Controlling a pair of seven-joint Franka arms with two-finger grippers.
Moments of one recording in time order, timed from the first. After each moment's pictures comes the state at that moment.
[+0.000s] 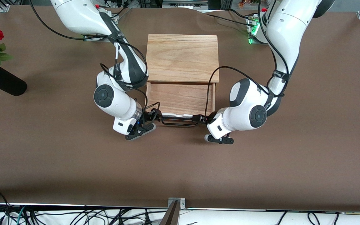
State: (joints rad) left arm -0.32 0.75 -0.17 -1.35 -0.44 2.06 -0.17; right arm 0.52 0.65 -0.03 -1.49 0.31 2.25 -0.07
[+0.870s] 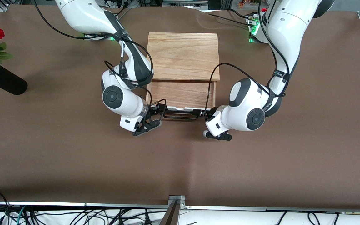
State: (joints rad) left arm -0.32 0.75 -0.17 -1.34 -0.44 1.93 -0.18; right arm 0.55 0.66 -0.04 -1.47 0.31 2.14 -0.03
